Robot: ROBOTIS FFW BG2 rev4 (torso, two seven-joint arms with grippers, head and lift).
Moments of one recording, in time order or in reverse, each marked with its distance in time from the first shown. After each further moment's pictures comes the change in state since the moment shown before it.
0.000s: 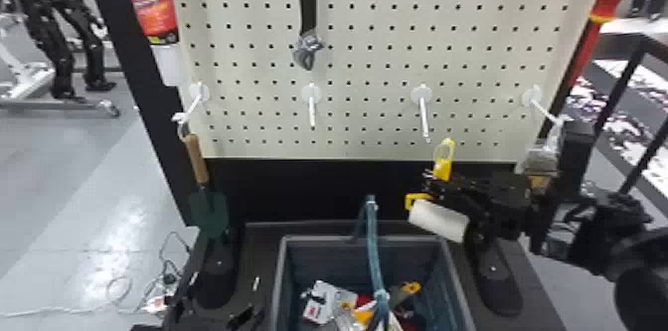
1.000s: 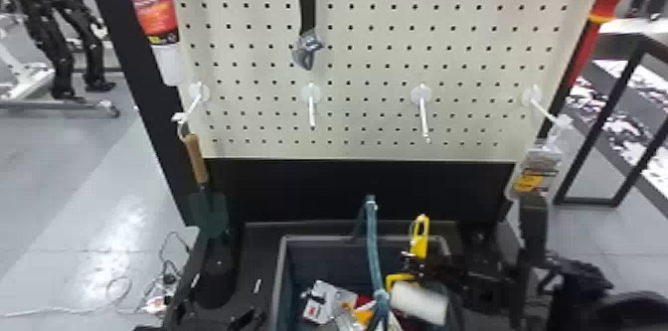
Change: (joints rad) left arm 0.003 0.000 -0.003 0.001 0.000 0.008 -0.001; right arm 0.108 0.070 0.031 0.090 0.003 0.104 0.080
